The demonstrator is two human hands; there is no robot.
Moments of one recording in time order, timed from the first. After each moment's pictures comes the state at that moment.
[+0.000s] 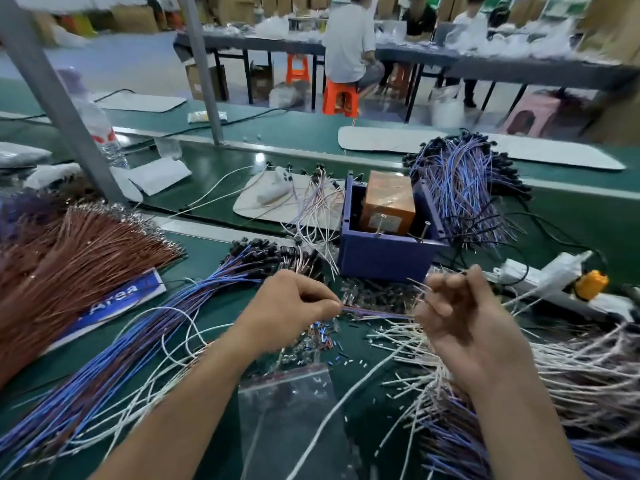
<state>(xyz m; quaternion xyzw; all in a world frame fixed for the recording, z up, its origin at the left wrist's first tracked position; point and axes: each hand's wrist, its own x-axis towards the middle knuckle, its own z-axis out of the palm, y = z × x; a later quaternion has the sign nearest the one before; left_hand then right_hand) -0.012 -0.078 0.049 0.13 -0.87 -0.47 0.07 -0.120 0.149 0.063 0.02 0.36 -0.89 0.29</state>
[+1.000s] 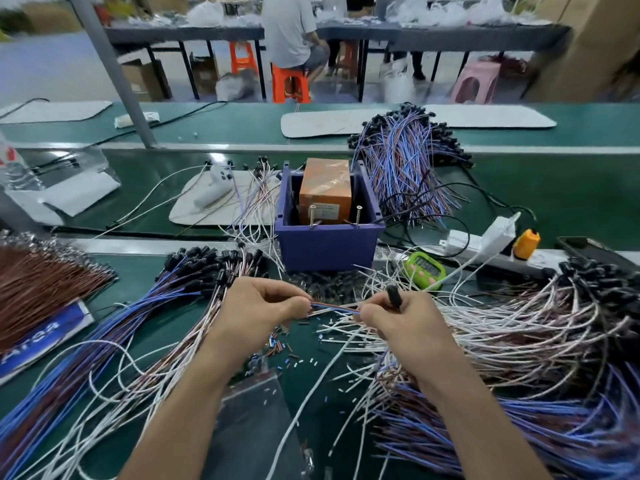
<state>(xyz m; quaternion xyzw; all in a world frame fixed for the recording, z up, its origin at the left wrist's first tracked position) -0.049 -0.043 0.028 0.17 -0.79 -0.58 0.08 -0.119 0.173 0.037 -0.11 0.79 -0.57 0.17</state>
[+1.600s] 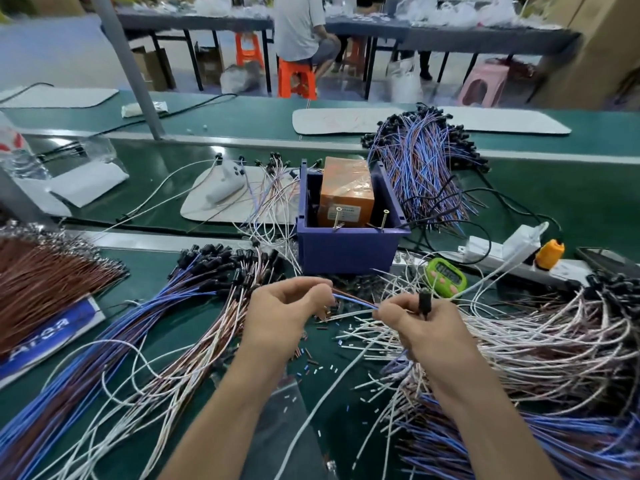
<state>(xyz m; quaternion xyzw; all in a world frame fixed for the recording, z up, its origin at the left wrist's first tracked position) -0.048 -0.026 0.032 0.23 -0.66 -0.70 0.14 -0.114 0.160 0.042 -0.06 0.75 -0.64 0.18</state>
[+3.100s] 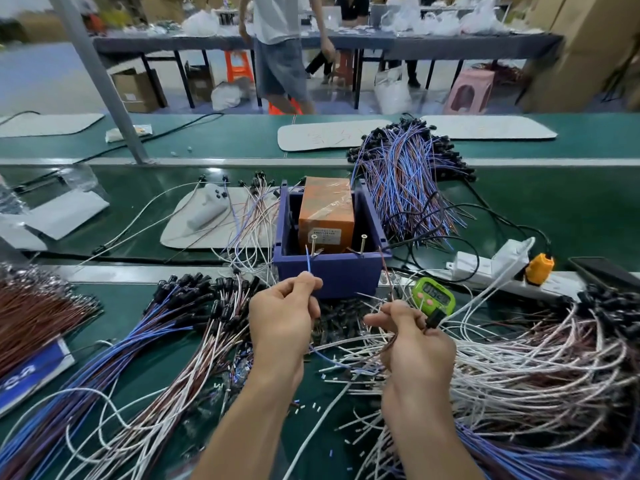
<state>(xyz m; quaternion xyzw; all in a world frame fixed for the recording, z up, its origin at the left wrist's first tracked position) -0.111 -0.002 0.040 0.33 -0.59 -0.71 0.21 -0.127 0.126 0.032 0.19 0.60 -0.78 0.04</state>
